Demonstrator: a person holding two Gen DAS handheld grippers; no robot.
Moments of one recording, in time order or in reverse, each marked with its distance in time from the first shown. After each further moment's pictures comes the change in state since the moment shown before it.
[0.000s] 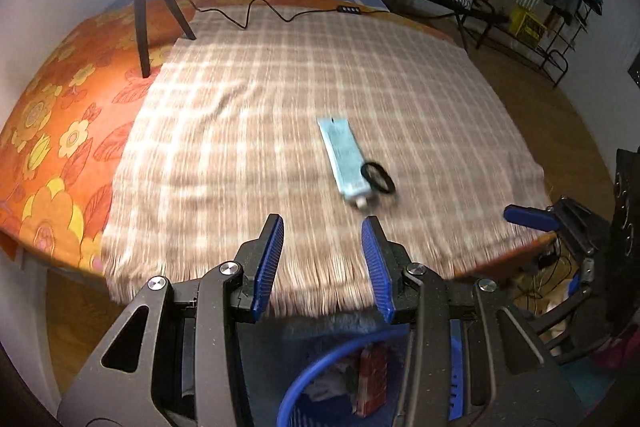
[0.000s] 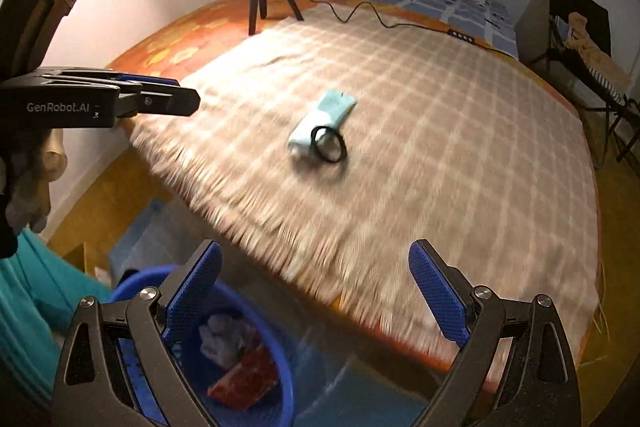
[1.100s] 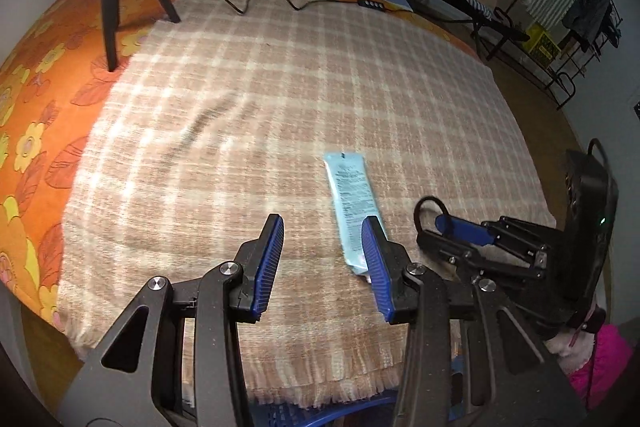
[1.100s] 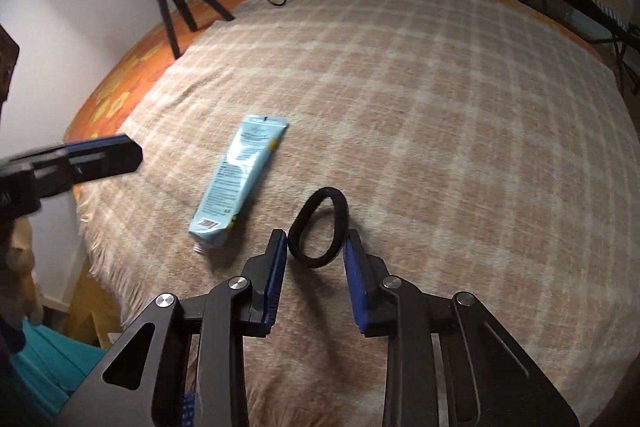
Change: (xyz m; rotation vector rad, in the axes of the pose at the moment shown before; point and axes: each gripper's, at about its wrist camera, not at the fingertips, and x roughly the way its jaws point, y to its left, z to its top) left arm 0.079 0.018 0.053 -0.107 0.072 -0.050; right arm 0.087 -0.075 0.045 0.229 0.076 0.078
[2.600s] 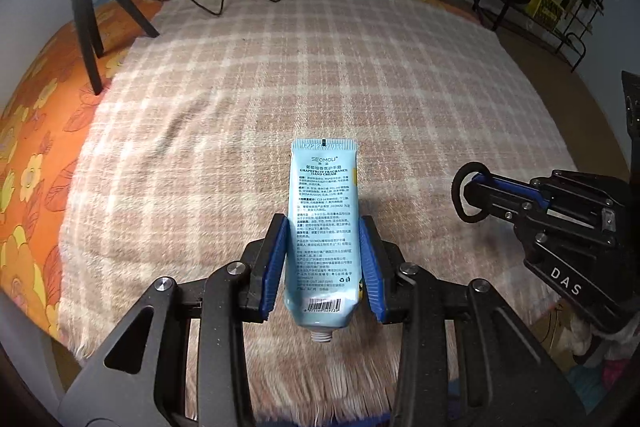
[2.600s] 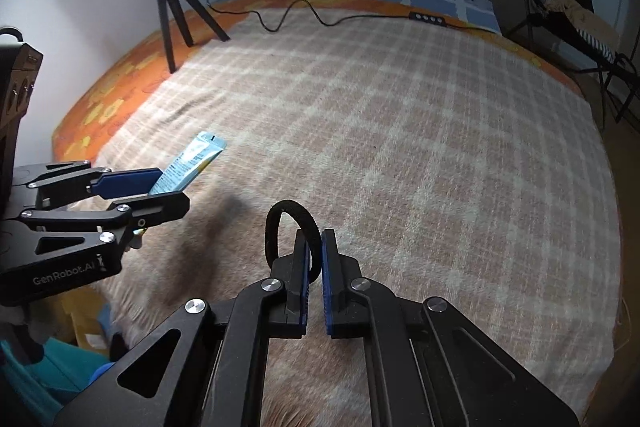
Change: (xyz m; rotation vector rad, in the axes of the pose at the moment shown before) left arm 0.015 -0.031 -0.017 0.139 -0.015 0.107; right arm -0.026 0.009 0.005 -0.078 -0.075 -0.092
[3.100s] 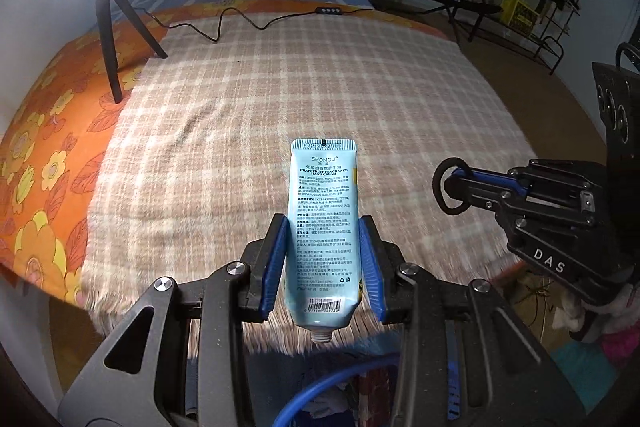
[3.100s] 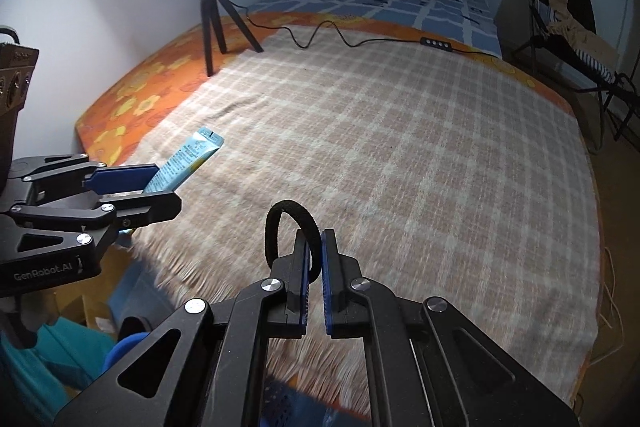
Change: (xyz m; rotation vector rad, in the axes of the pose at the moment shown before) left arm -0.074 -0.014 -0.037 0.037 -0.075 -0.049; right arm -0.055 0.024 -0.024 -0.036 -0.042 0.022
